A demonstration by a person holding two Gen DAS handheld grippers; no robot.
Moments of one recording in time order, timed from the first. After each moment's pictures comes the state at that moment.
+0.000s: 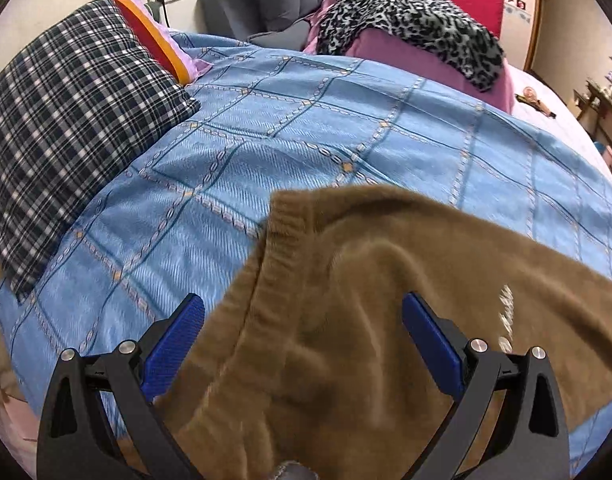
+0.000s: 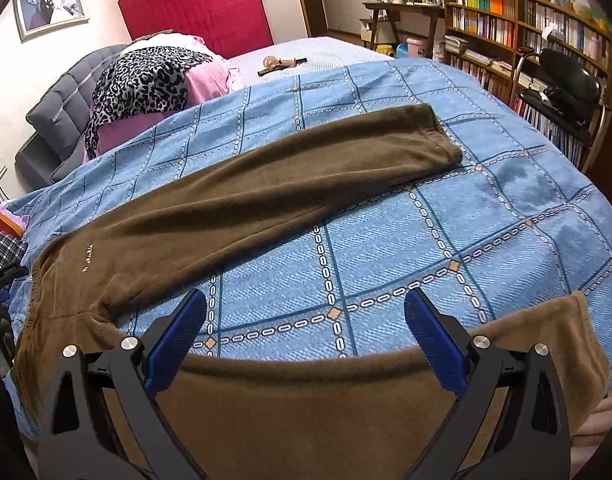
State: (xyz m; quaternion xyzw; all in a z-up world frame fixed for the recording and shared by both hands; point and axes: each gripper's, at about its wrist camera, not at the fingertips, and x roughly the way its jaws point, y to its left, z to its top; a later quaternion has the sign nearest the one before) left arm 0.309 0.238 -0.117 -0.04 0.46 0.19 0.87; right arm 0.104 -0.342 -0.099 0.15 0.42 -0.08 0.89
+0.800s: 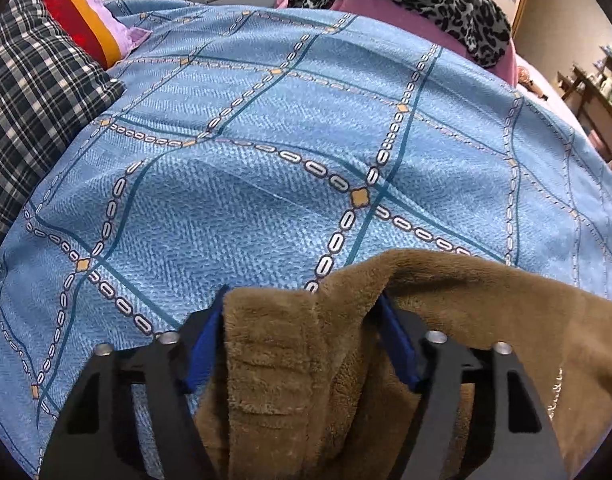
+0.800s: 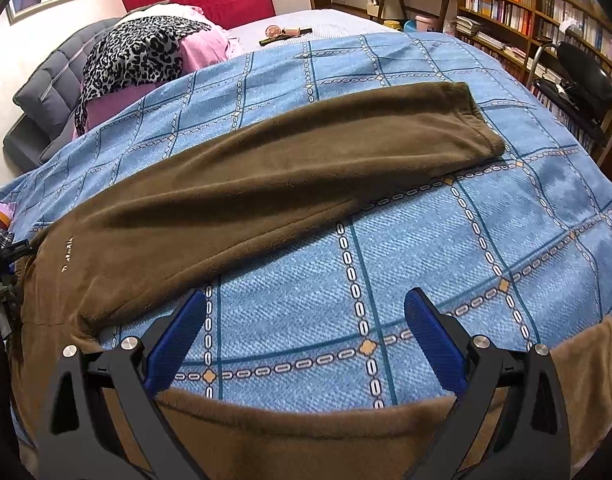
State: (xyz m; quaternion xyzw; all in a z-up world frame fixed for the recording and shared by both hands) left arm 0.416 0.291 -0.183 -0.07 0.51 0.11 0.85; right arm 0.175 -0.331 -0.137 0.13 0.47 -0.06 0.87
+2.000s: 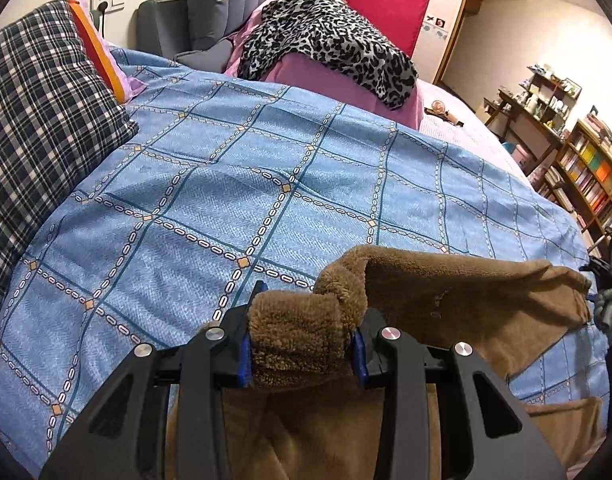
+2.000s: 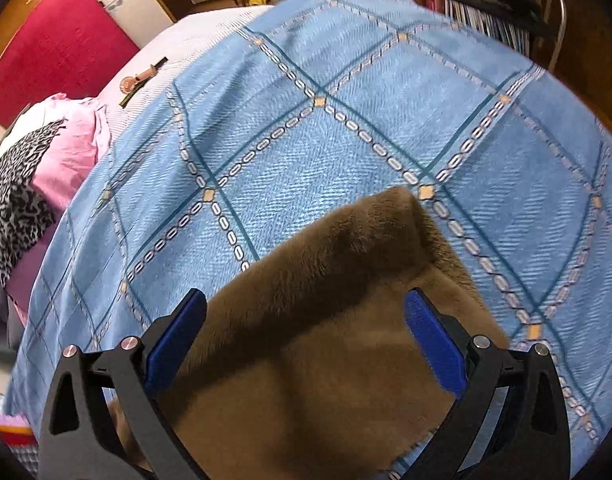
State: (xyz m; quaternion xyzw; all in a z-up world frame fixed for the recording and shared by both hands) left arm 0.255 0.270 -0.074 -0.08 0.42 0.00 0.90; right arm 0.398 -0.578 -0.189 0.32 0.48 -0.23 0.78
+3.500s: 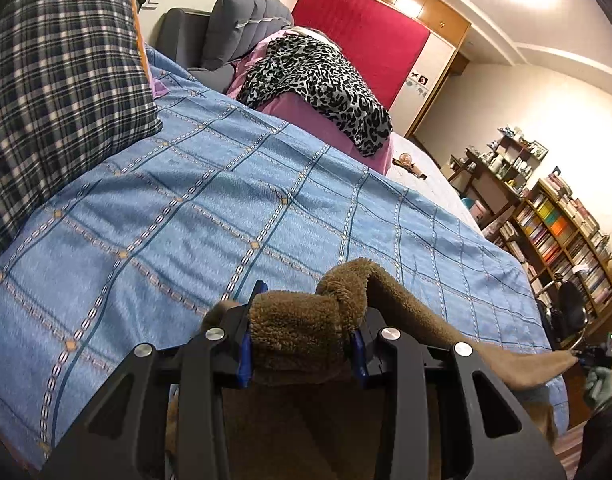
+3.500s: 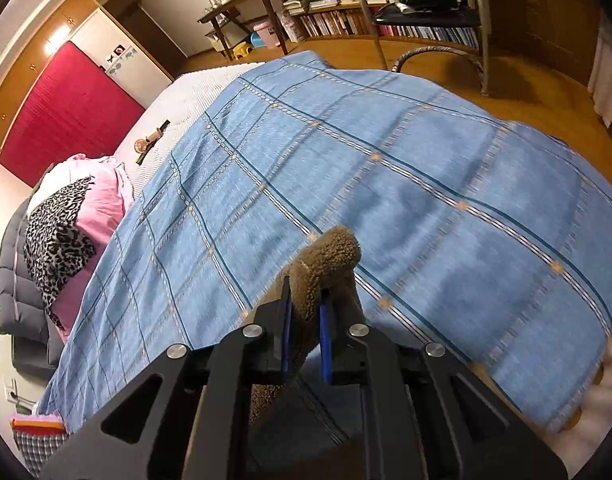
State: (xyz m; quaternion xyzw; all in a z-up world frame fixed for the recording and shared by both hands) left arm 0.140 0.325 -0.049 -0.19 0.34 -0.04 0.92; right arm 0.097 -0.611 -0.075 0.38 0.39 -0.24 0.80
